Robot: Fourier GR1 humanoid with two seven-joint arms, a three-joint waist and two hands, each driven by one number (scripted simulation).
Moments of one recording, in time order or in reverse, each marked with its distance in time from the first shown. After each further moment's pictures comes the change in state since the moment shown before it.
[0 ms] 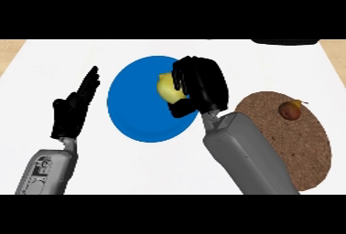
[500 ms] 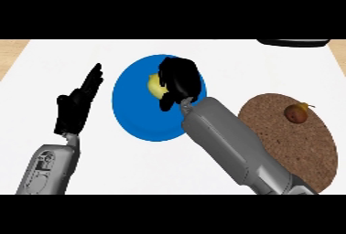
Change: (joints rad) left arm -0.036 -0.003 0.004 0.037 -0.003 -0.017 -0.015; right arm -0.238 0.004 0.170 0.467 -0.129 -0.165 0.076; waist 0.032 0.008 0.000
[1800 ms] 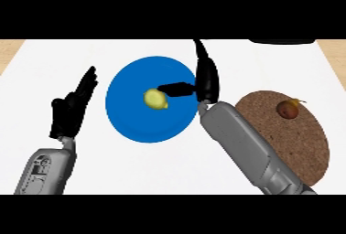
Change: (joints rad) left arm 0.032 0.001 0.025 -0.009 -0.010 0.008 -0.007; right arm 0.096 -0.040 -0.097 0.047 -0.620 -0.500 -0.373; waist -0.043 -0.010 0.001
